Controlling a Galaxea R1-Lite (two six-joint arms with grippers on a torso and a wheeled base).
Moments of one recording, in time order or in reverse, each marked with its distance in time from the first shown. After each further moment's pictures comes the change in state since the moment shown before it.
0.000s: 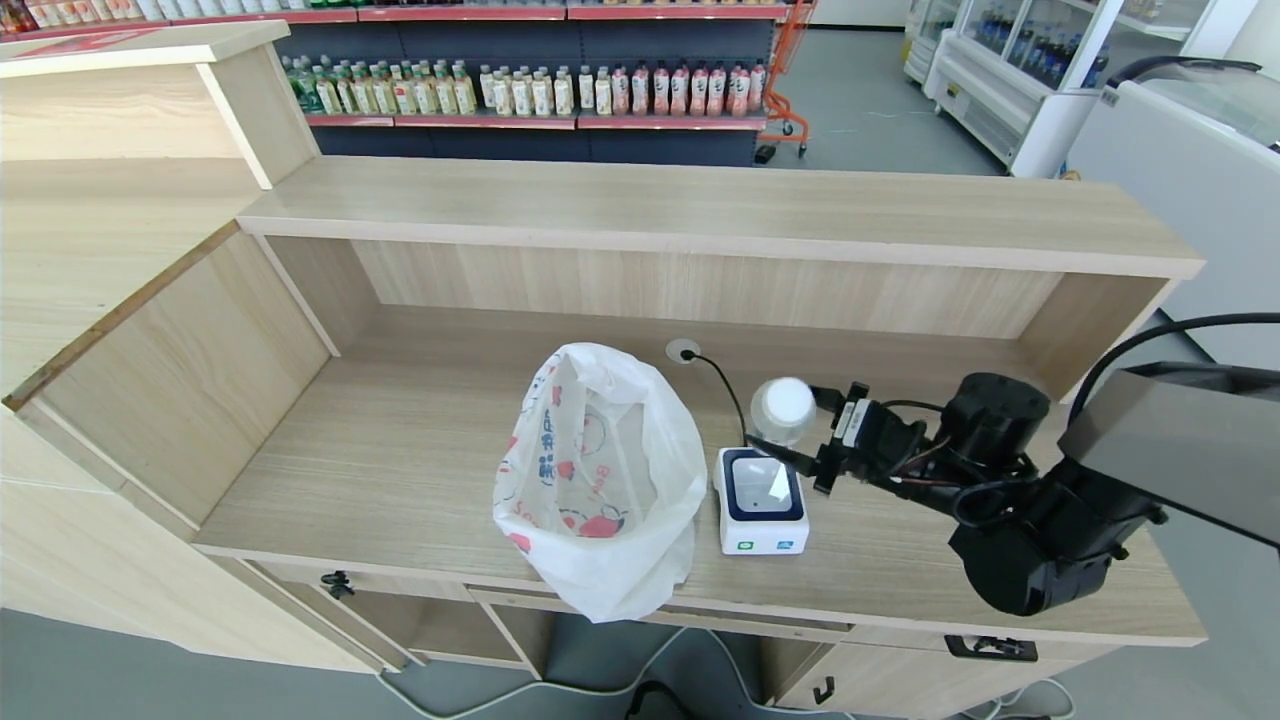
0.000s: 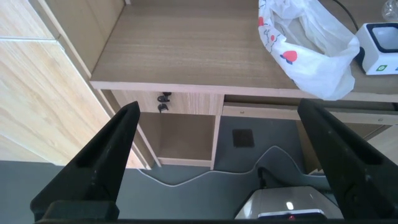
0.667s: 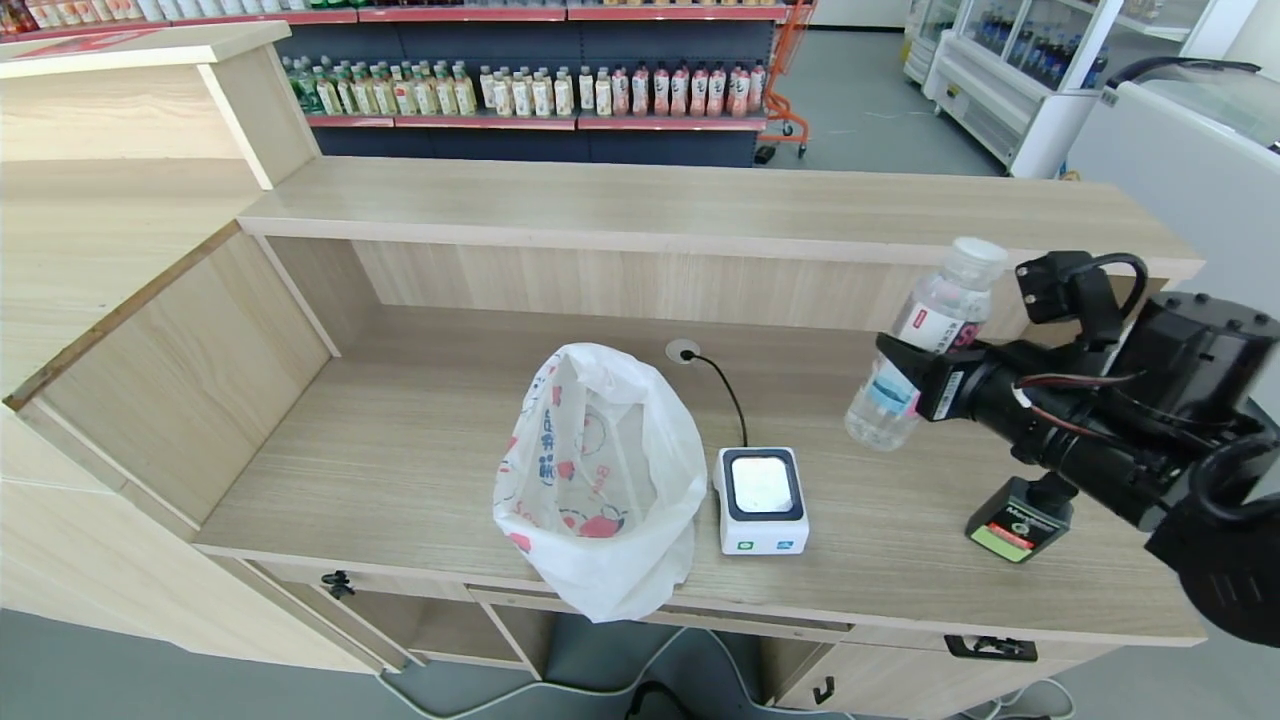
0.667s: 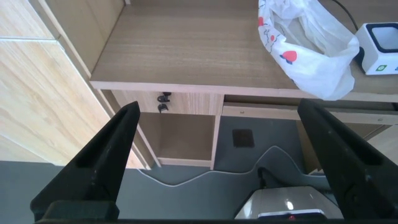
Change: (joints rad) left arm 0.000 0.000 0.000 0.000 0.000 0.000; right arm 0.023 -0.533 0.186 0.433 -0.745 0.747
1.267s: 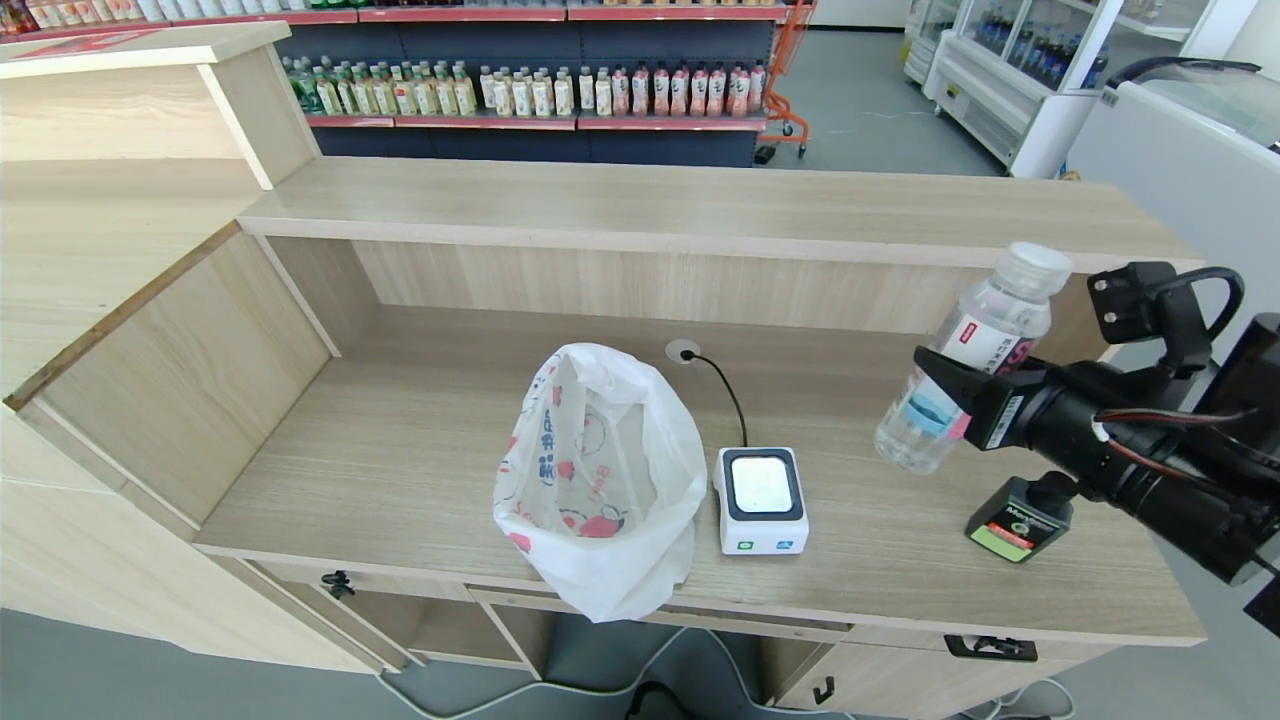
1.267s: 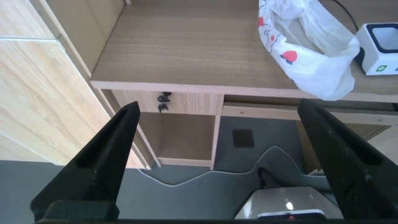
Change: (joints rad) left arm 0.000 0.000 0.000 0.000 0.000 -0.002; right arm 0.015 -0.141 0.130 0.002 -0.017 -0.002
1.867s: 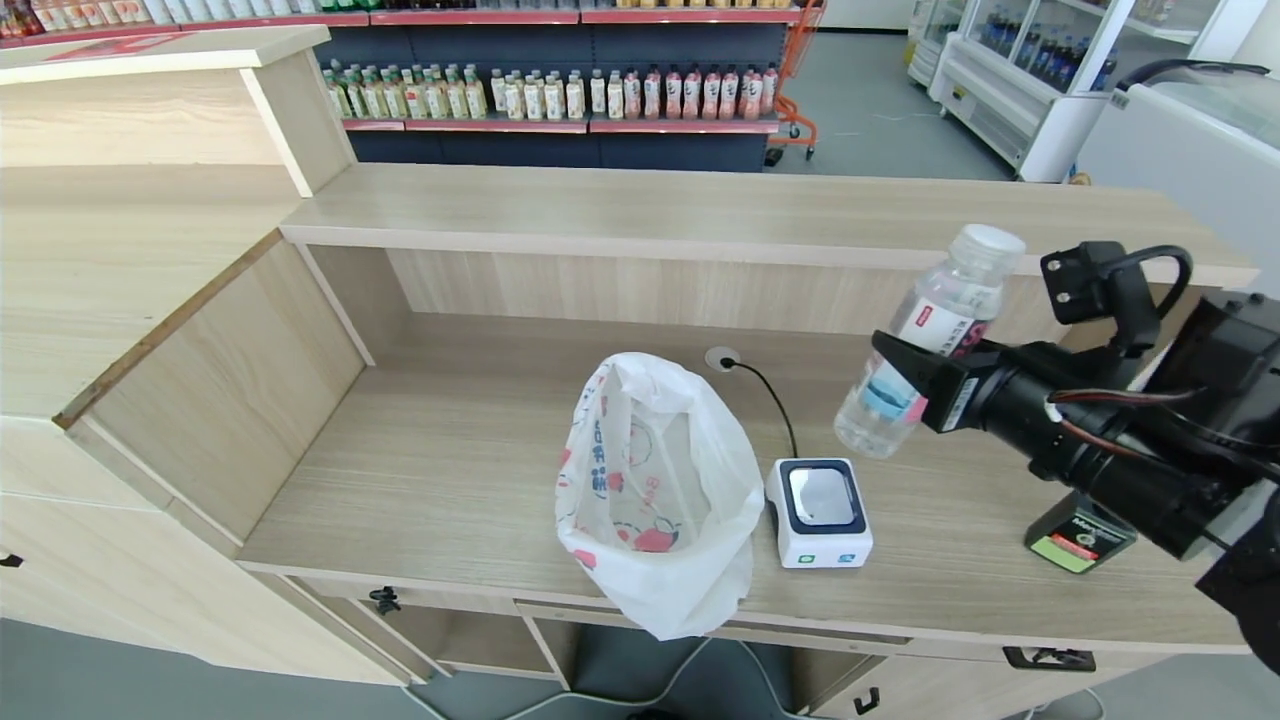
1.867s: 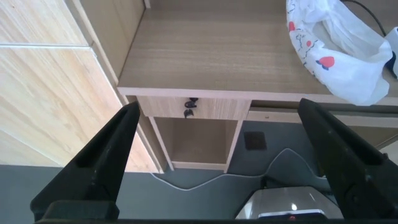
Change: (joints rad) left arm 0.000 0.000 0.000 0.000 0.000 0.004; right arm 0.086 0.060 -0.093 0.007 0.002 0.010
